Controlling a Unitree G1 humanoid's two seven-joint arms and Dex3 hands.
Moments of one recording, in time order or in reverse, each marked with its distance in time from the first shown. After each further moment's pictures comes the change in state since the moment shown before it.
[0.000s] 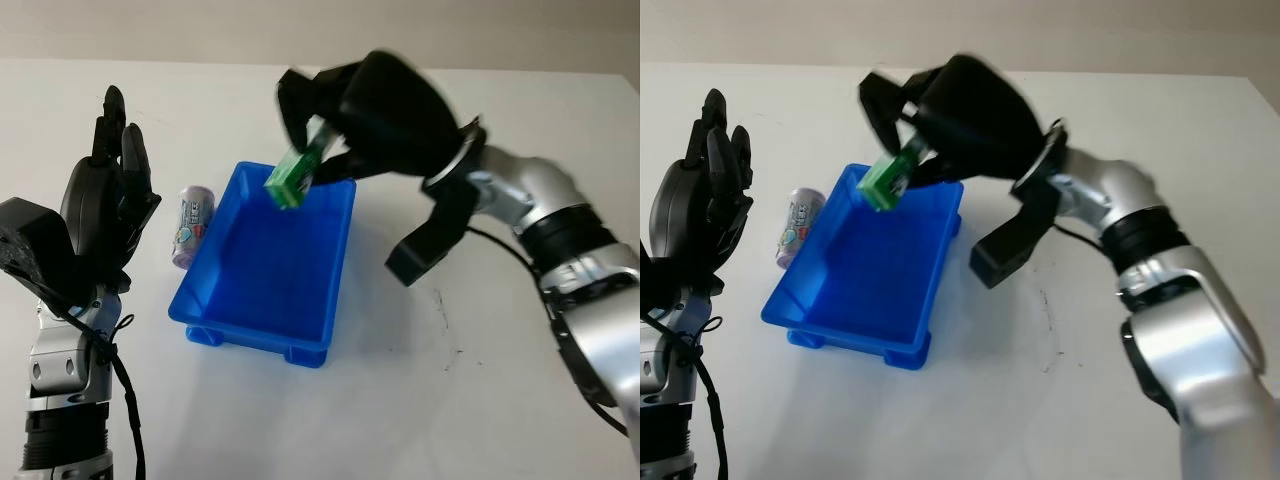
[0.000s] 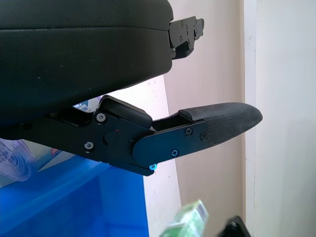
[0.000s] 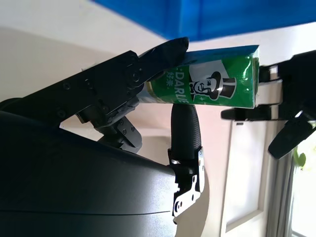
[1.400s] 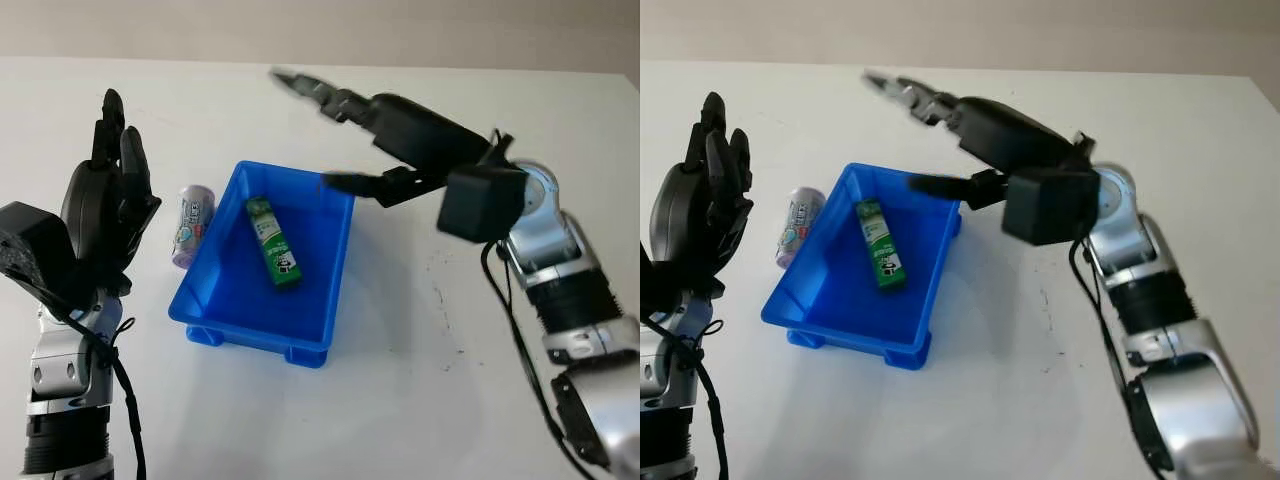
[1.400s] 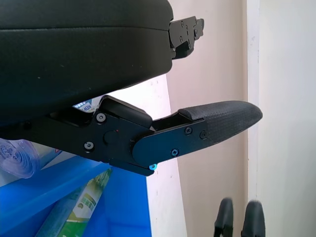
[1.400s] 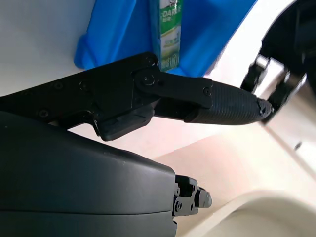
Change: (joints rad) left arm 0.015 -0.003 0.001 -0.012 0.003 0.009 -0.002; right arm 0.425 0.012 -0.381 -0.595 0.892 0.658 1.065
